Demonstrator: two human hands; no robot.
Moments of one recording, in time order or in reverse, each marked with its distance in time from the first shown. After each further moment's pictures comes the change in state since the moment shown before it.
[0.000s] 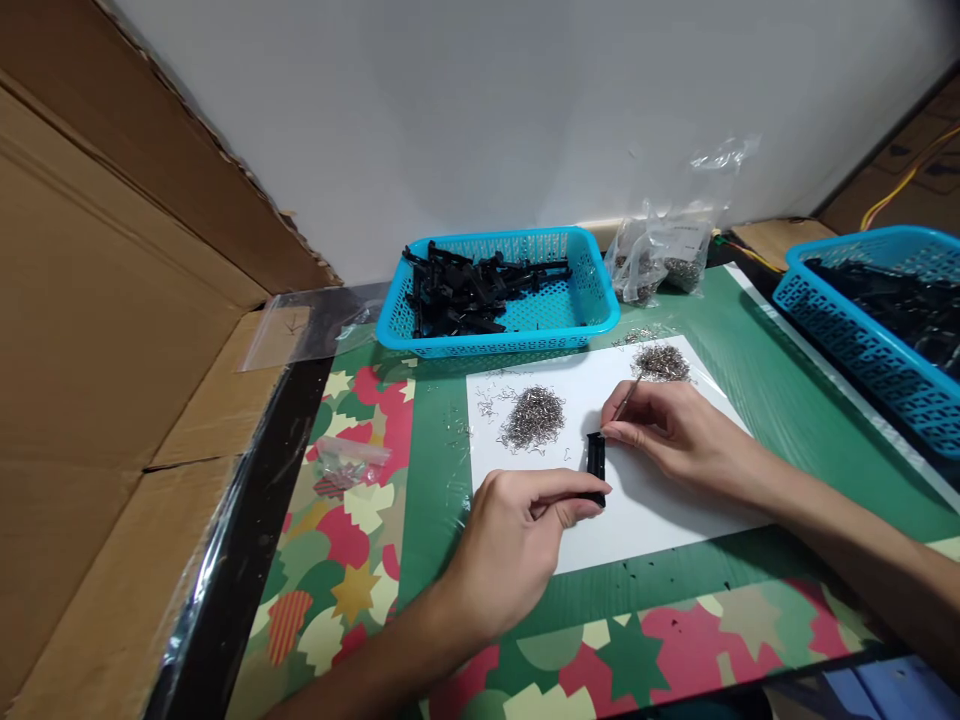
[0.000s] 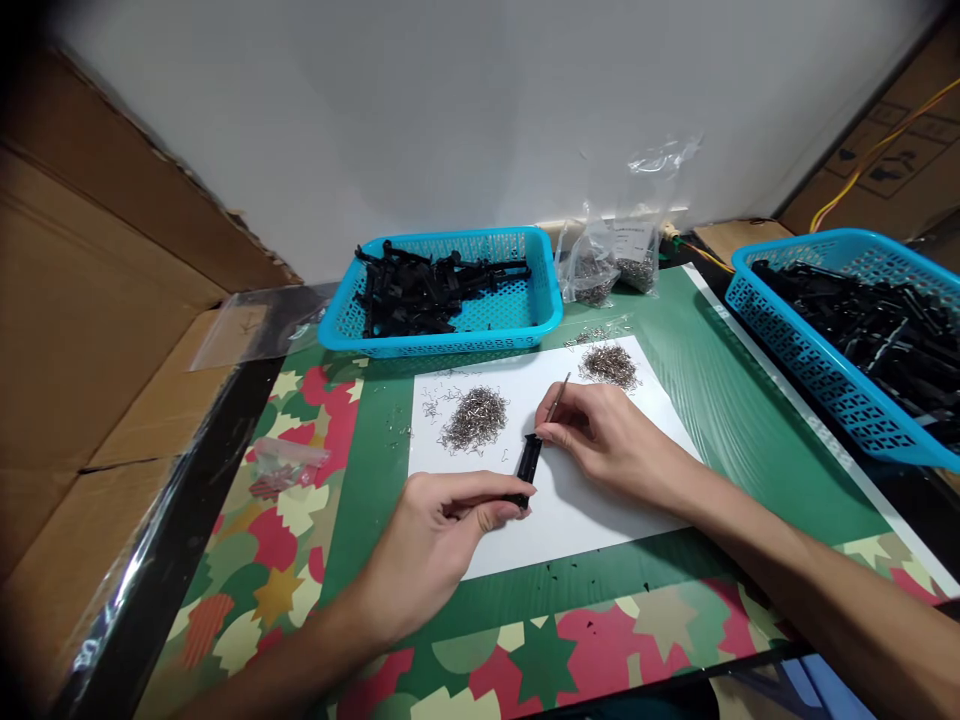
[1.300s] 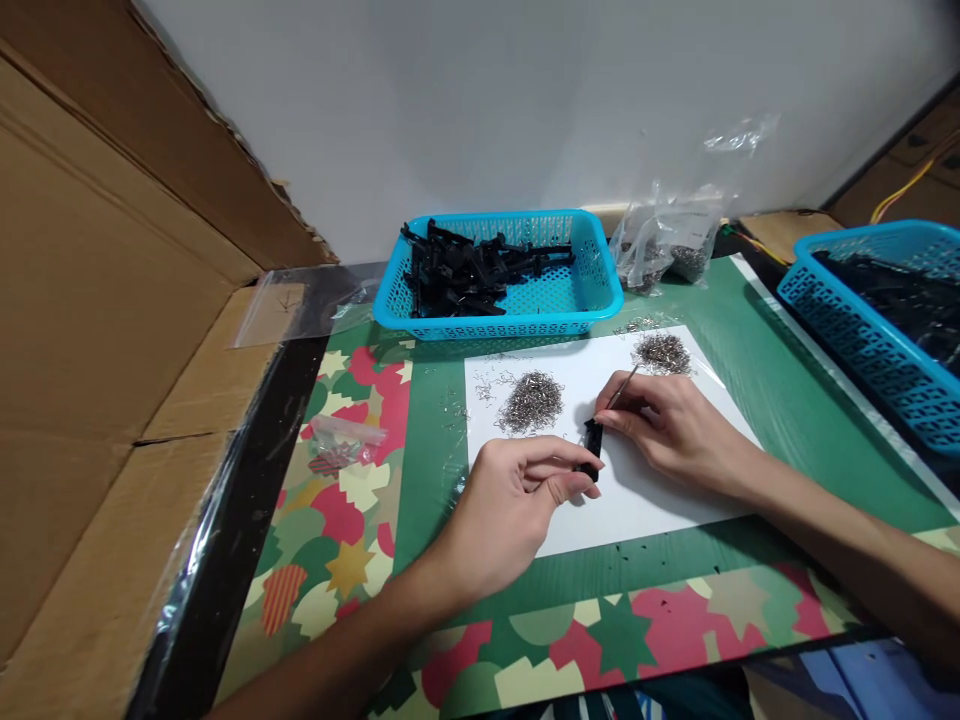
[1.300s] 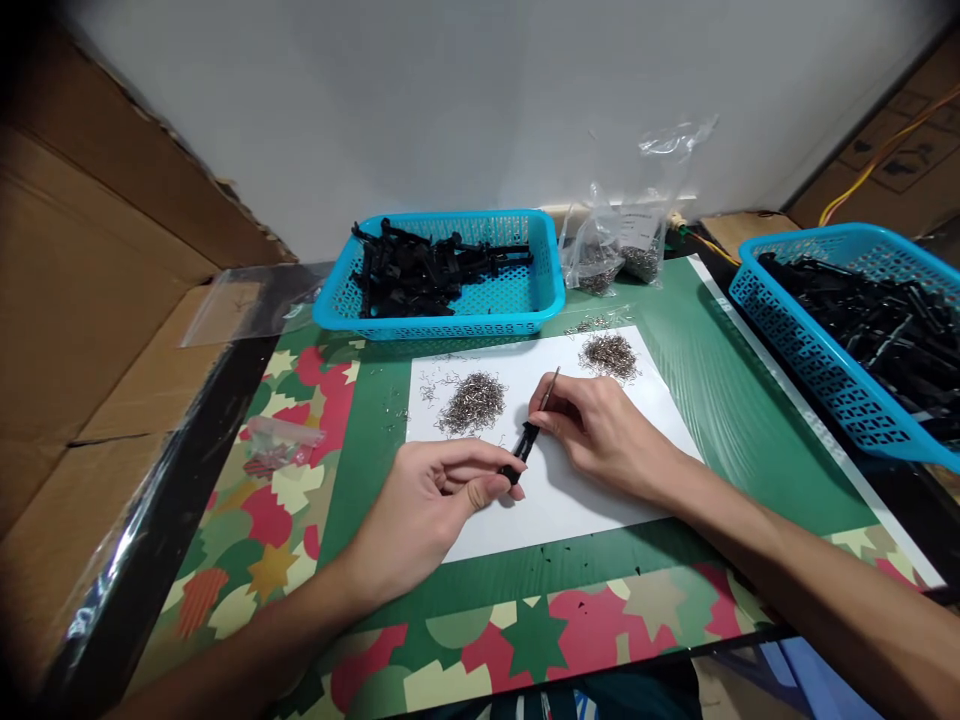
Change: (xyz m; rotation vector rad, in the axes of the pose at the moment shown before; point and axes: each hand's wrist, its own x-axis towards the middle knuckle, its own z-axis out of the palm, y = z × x) left_hand 0.008 0.011 -0.001 -0.172 -0.018 -0.030; right_hand -0.002 0.003 0.004 -0.074 0.015 -0.048
